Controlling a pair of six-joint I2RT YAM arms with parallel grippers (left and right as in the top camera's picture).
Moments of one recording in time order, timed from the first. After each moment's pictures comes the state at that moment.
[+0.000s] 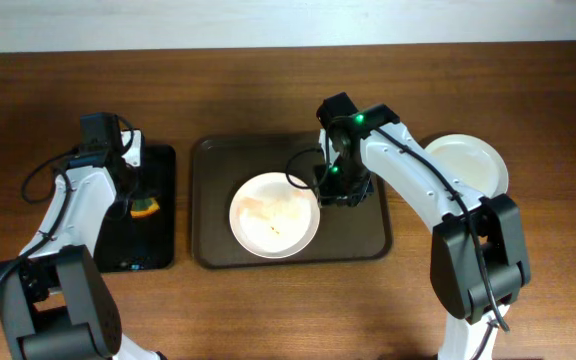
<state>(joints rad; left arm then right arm) 0.18 1.75 1.18 -0.65 0.04 0.07 0.42 2.01 1.59 -1.15 -0.25 0.25</state>
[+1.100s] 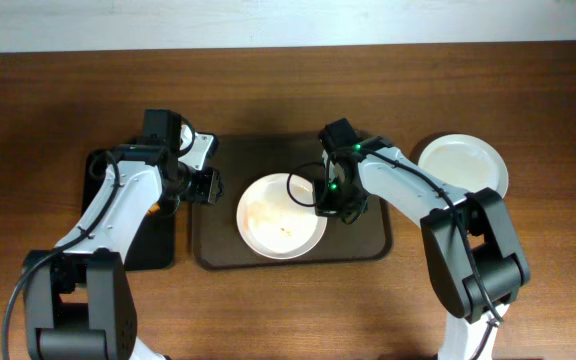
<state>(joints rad) -0.07 1.75 1.20 -0.75 0.28 0.13 0.42 2.02 1.35 -0.81 -0.25 0.38</state>
